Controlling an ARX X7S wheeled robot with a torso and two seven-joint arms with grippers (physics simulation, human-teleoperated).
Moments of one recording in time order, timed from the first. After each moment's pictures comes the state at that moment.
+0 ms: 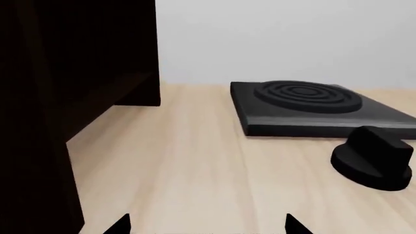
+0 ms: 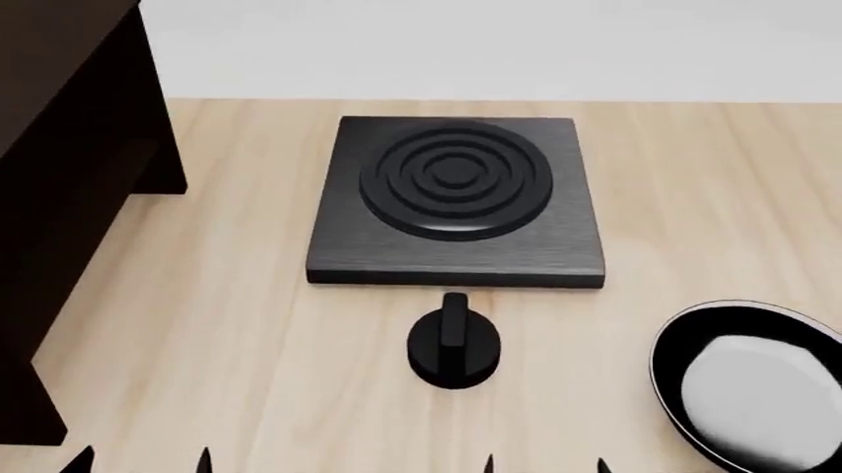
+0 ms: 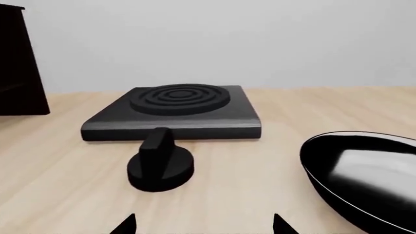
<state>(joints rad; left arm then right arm) -0.01 -0.12 0.14 0.02 -0.15 -0.03 -0.14 0.01 0.12 -0.15 0.00 0.15 -0.01 0.14</state>
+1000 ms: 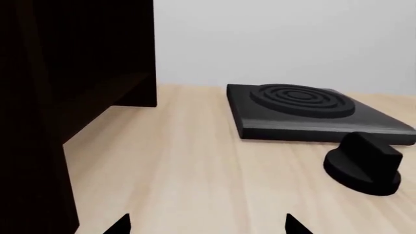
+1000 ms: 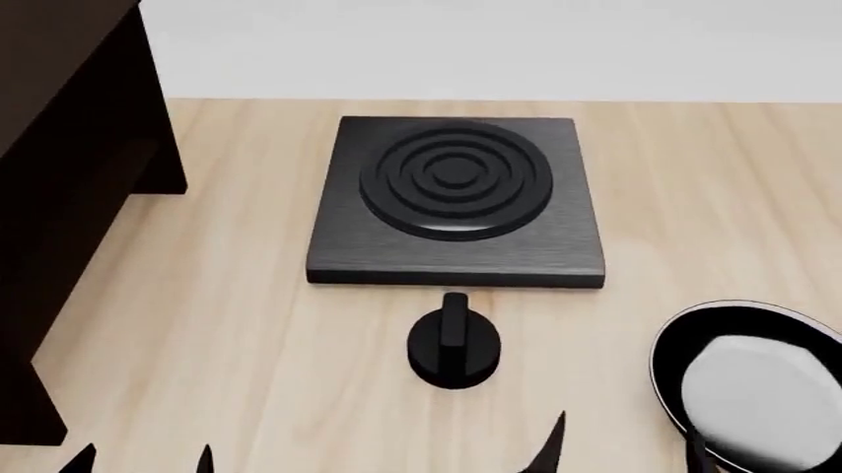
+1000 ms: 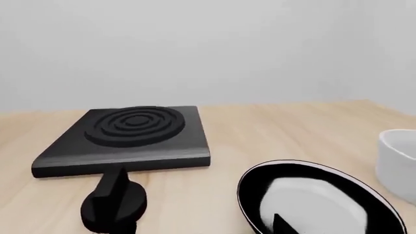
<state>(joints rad) 0.00 -0.16 0.18 0.07 -0.21 -0.06 -0.18 -0.01 0.21 -0.08 -0.51 0.22 0.48 0.33</state>
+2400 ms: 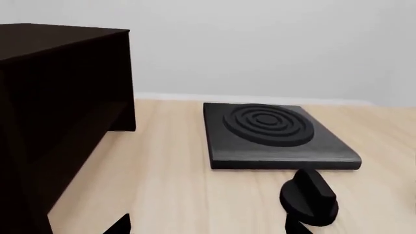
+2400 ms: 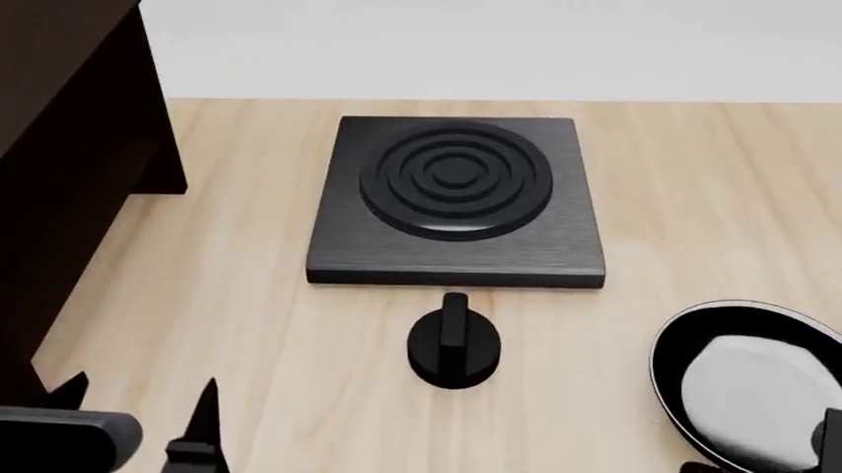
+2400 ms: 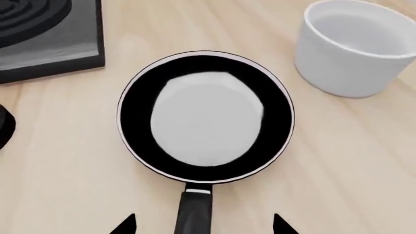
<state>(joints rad) -0.15 -0.24 0.16 0.70 -0.48 -0.82 -0.40 0.31 0.37 0.37 -0.50 0.62 1.43 0.39</state>
